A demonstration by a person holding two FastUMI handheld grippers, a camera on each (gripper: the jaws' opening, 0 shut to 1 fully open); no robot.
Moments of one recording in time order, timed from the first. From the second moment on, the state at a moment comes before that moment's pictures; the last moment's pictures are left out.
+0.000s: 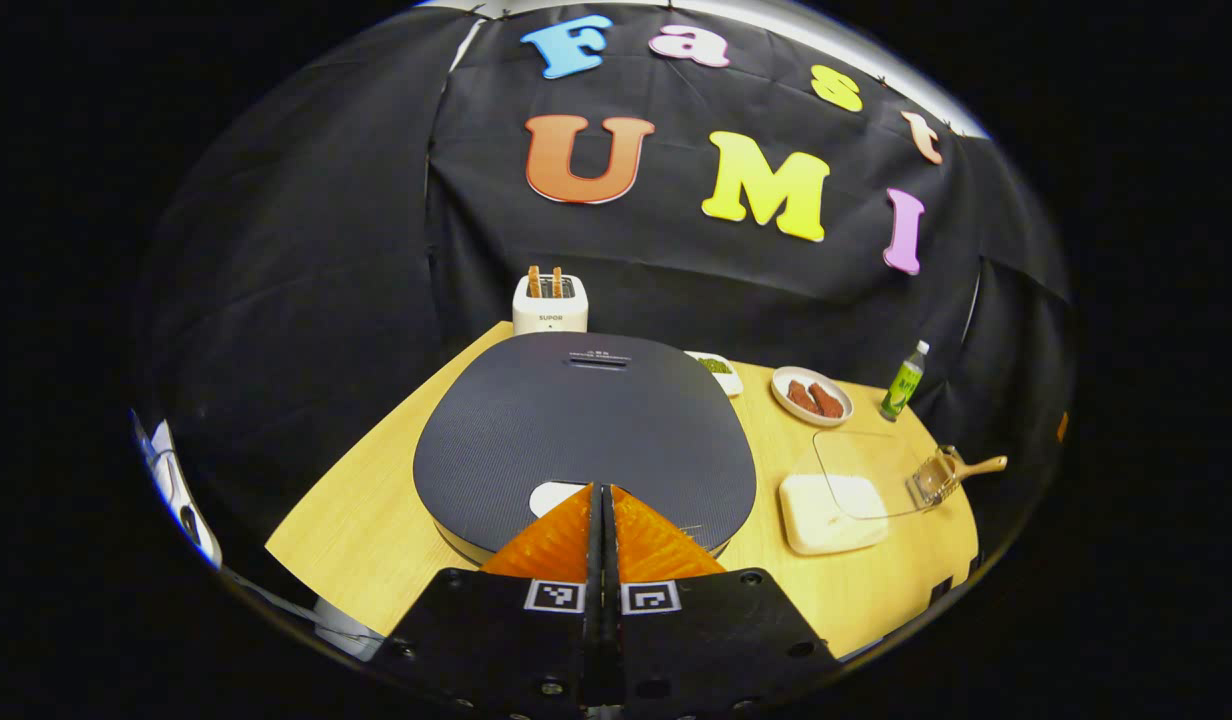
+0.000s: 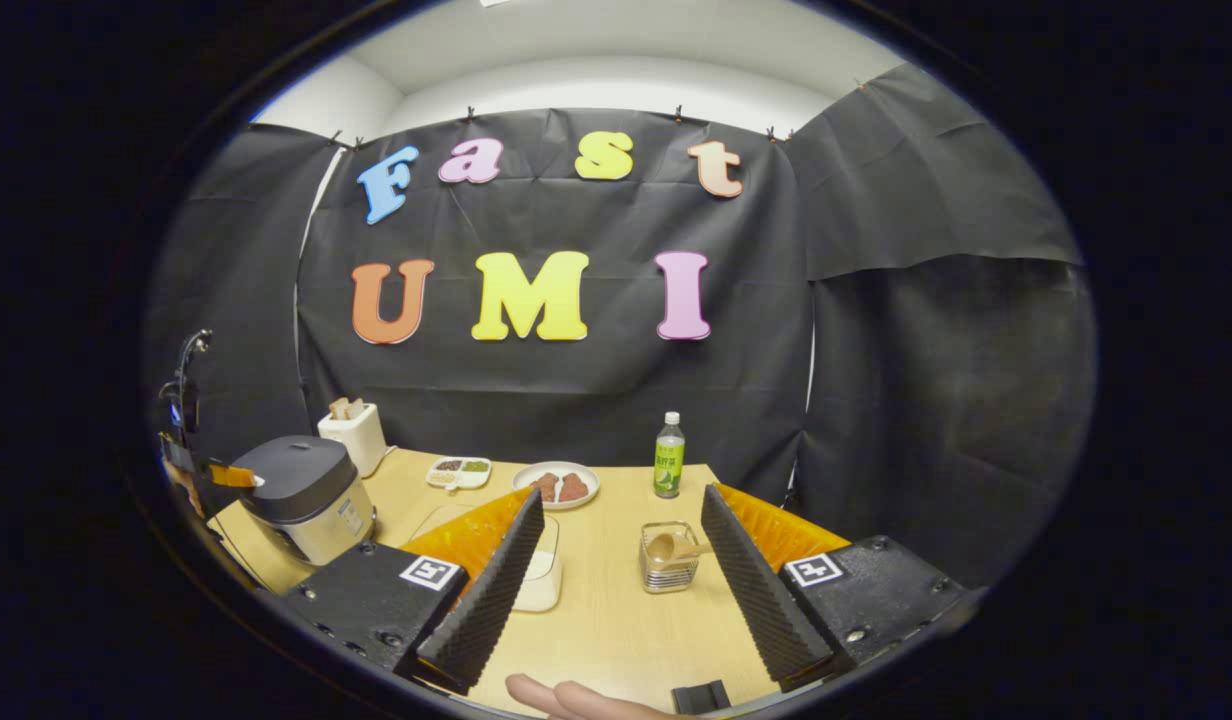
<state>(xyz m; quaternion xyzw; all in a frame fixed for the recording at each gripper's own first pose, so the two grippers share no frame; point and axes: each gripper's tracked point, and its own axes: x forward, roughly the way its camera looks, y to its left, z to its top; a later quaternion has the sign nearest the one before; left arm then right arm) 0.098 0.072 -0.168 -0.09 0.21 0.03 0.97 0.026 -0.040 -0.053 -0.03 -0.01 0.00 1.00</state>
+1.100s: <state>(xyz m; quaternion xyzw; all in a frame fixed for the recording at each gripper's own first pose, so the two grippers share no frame) -0.031 0.051 -0.023 -0.03 -0.03 0.05 1.00 0.031 -0.071 -0.069 0.00 -0.03 -0.01 1.00</state>
